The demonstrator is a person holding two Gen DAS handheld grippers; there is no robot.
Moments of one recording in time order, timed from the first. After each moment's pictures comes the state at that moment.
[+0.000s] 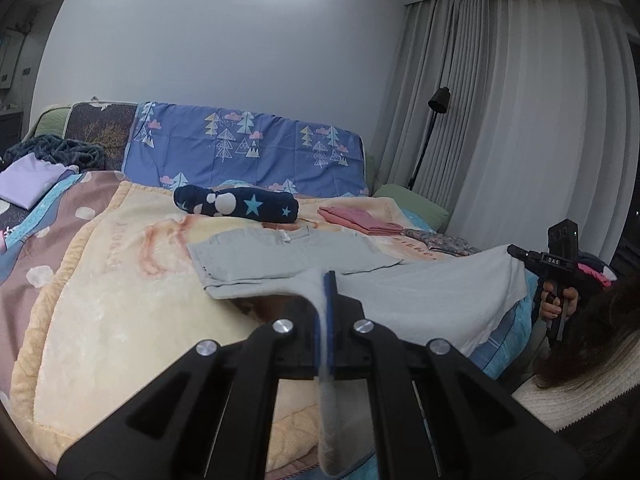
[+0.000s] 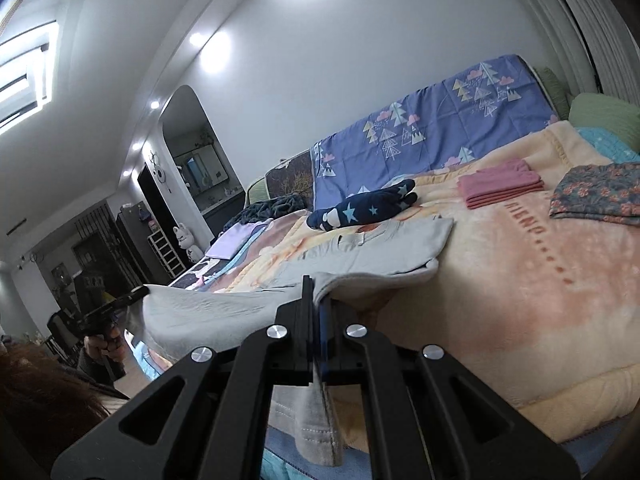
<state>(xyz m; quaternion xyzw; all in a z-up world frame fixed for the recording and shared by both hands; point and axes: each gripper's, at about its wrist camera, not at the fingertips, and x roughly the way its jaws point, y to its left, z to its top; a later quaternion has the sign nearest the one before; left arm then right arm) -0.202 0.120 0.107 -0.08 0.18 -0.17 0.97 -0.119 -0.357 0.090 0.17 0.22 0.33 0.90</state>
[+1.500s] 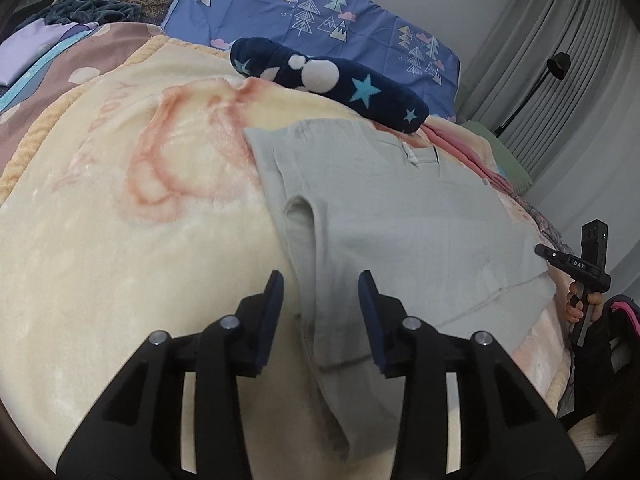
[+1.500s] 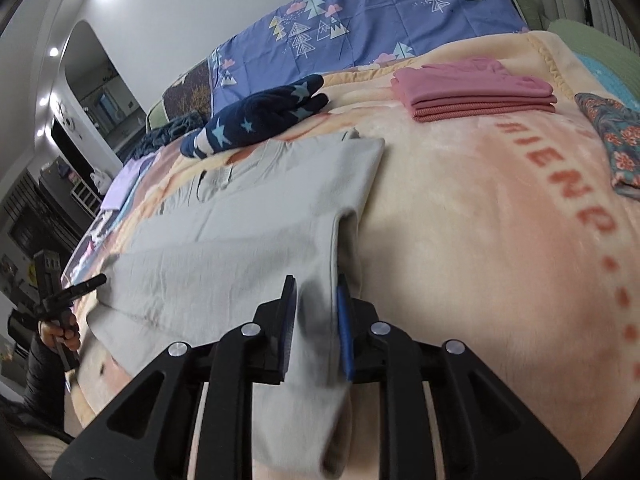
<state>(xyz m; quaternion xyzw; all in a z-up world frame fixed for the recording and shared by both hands) 0.041 0.196 -0.036 -0.17 0.39 -0.10 0.90 0.106 -0.309 -0.032 0.12 0.41 0.23 0.87</state>
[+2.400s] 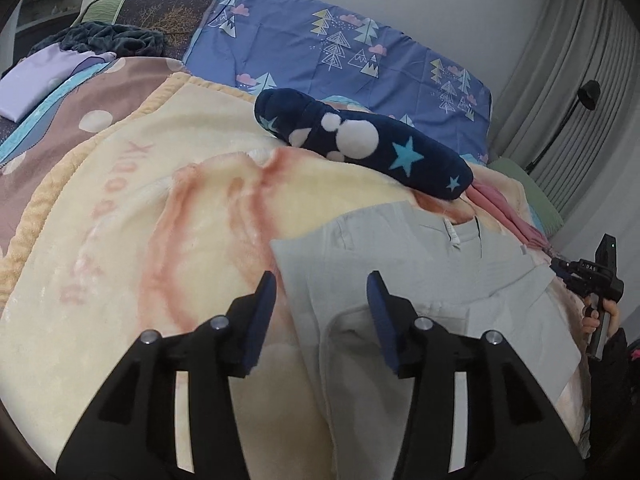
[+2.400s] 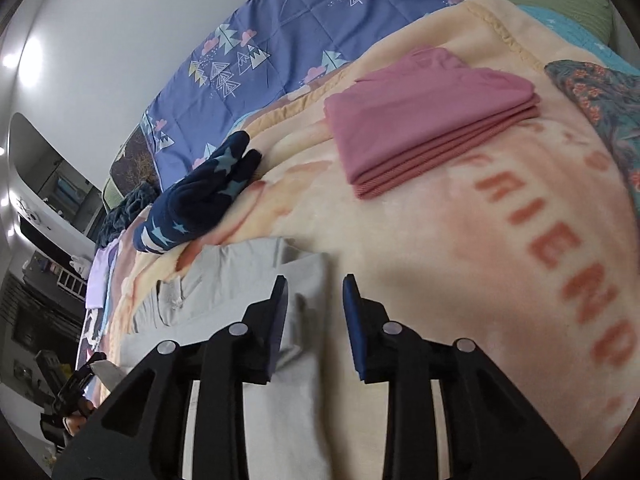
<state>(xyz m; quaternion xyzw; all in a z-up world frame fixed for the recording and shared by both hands) 0.116 0.217 -0.002 -0.16 0.35 -0.04 0.92 0.227 -0.345 -0.028 0.24 0.42 0.14 0.86</state>
